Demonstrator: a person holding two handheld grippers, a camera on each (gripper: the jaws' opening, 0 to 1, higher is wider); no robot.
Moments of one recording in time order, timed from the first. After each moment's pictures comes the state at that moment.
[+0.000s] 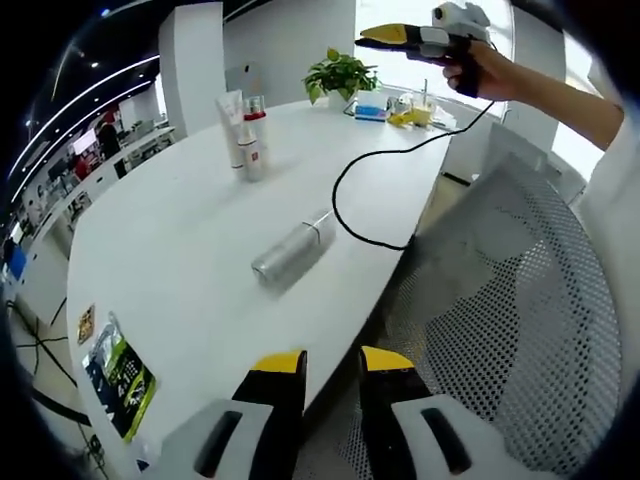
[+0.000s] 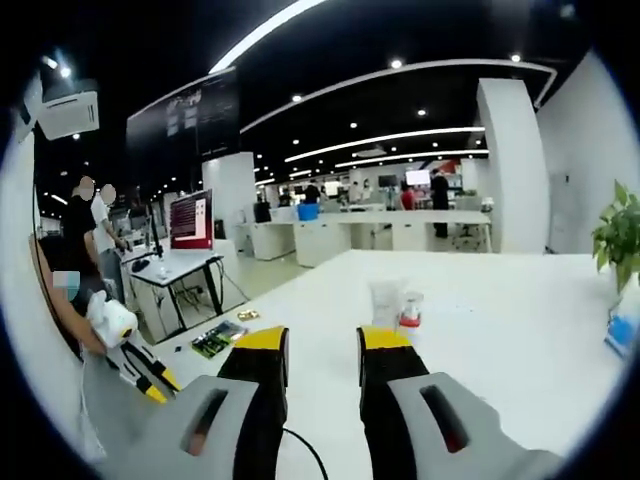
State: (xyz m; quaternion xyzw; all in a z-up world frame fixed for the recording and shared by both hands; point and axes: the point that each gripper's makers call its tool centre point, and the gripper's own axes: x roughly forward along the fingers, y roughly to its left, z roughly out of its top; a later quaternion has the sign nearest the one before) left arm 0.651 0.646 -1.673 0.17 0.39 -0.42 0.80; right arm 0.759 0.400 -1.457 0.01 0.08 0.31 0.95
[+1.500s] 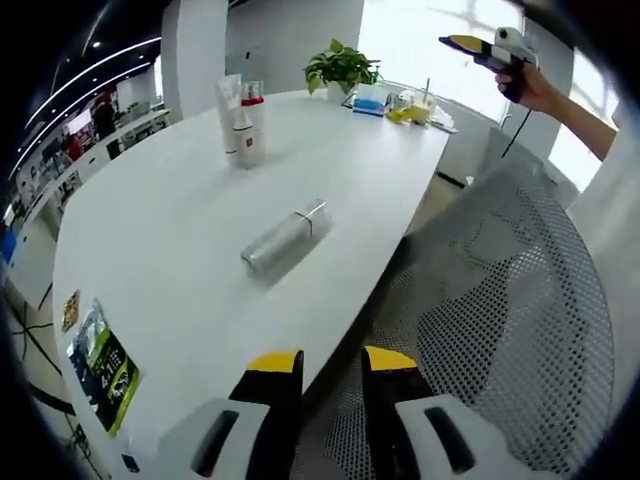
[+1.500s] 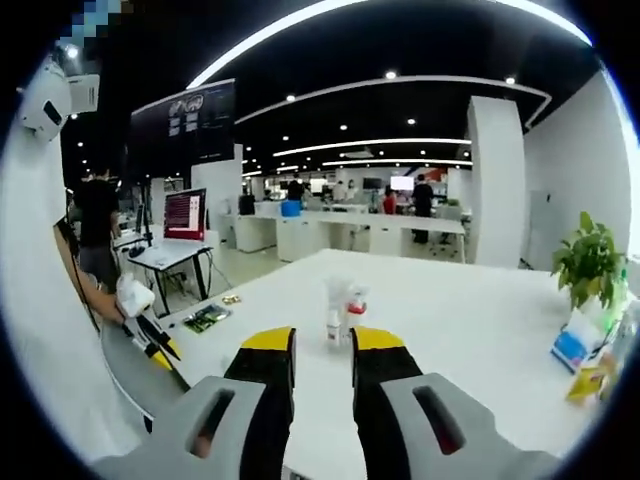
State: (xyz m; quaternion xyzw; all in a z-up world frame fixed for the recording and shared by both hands) left arm 0.648 0.642 -1.676 0.14 0.42 -0.43 0.79; right arm 0.699 0.321 -1.443 -0.01 0.09 0.28 0.96
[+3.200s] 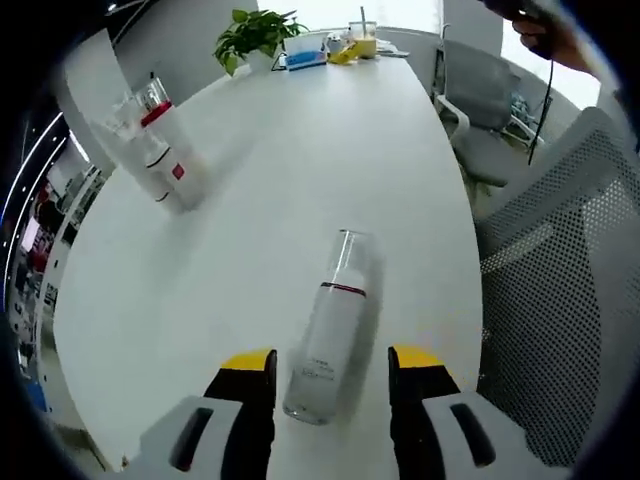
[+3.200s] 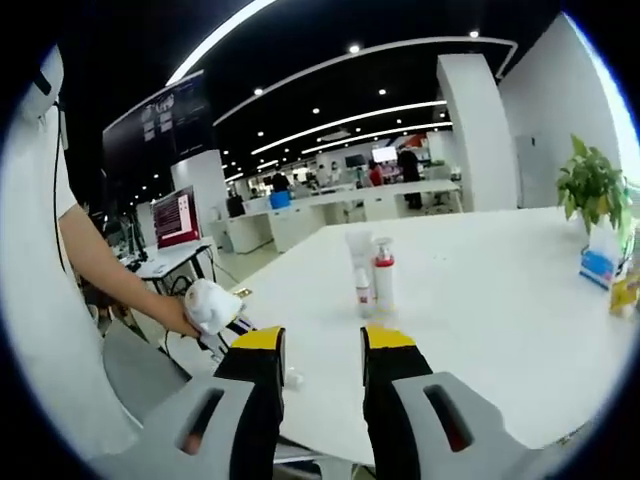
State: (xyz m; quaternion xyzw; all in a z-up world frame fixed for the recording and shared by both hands) left arm 0.757 0.569 -1.723 0.36 0.40 -0.49 0.69; right arm 0.692 0.369 -1.513 0.07 0.16 0.24 0.96
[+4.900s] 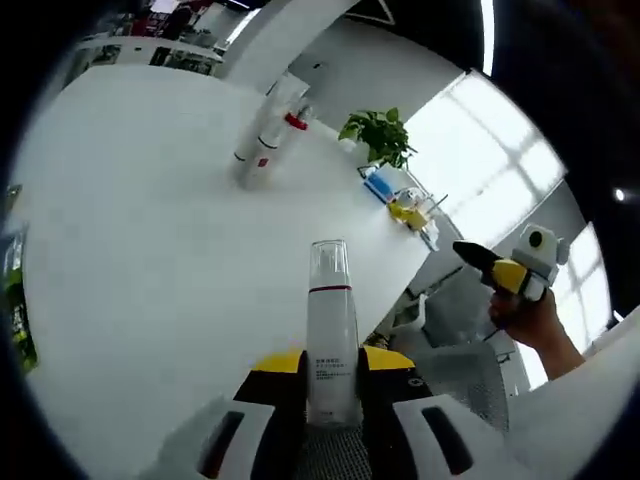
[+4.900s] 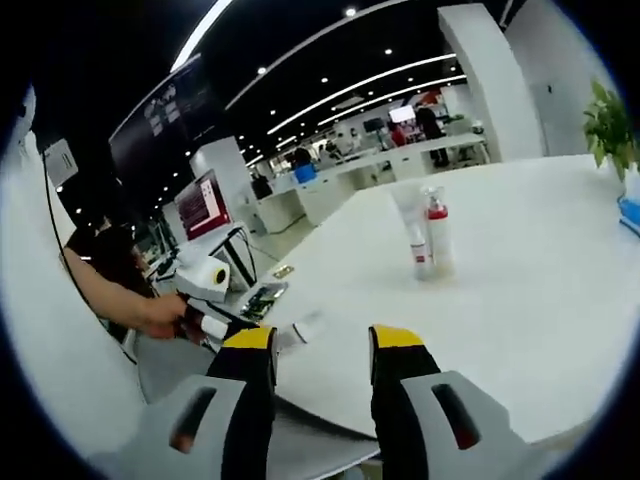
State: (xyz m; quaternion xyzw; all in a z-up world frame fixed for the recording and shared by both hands) left arm 0.690 0.564 -1.628 -0.21 0.45 -0.44 0.75; right arm 0.690 0.448 -1.532 0.15 0.20 0.32 0.92
